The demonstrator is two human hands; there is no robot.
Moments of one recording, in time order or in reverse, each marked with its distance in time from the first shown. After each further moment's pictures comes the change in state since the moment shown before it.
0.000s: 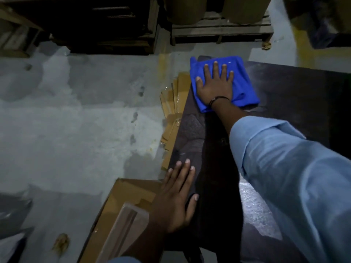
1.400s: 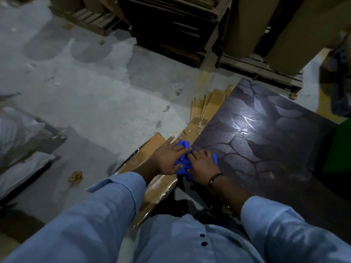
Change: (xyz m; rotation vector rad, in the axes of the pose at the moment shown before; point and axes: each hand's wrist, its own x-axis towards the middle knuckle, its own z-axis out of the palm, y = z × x) left_hand -0.125 -0.026 -0.086 0.208 -0.174 0.026; right_hand -0.401 -0.055 -0.023 -0.222 -0.253 -0.870
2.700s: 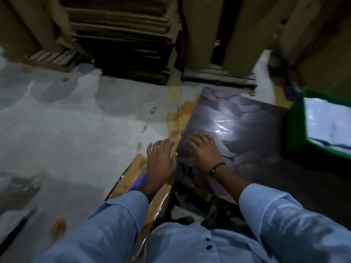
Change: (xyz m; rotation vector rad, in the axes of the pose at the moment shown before) left_hand 0.041 0.049 -0.029 -0.102 0.500 -0.383; right_hand -0.021 0.059 -0.054 -0.031 0.393 0.215
